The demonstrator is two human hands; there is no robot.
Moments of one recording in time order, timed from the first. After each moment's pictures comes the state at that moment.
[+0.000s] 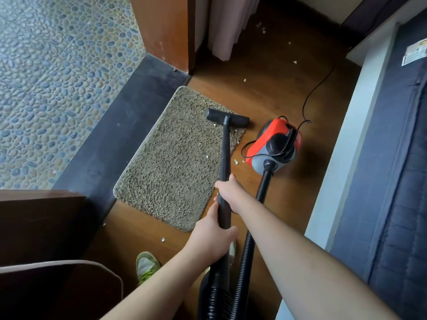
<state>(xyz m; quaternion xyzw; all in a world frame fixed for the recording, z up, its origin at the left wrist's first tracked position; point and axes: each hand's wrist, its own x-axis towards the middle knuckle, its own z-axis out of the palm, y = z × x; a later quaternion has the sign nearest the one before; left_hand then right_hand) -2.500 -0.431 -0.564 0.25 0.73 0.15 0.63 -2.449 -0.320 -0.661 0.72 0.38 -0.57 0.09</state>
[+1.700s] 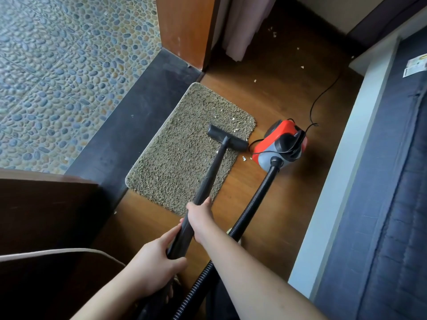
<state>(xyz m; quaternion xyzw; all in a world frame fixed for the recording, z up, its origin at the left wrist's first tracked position) -2.629 -0.572 -0.557 0.30 0.72 0.10 0.62 -2.550 -0.468 -0.649 0.74 0.24 -0.62 0.06</state>
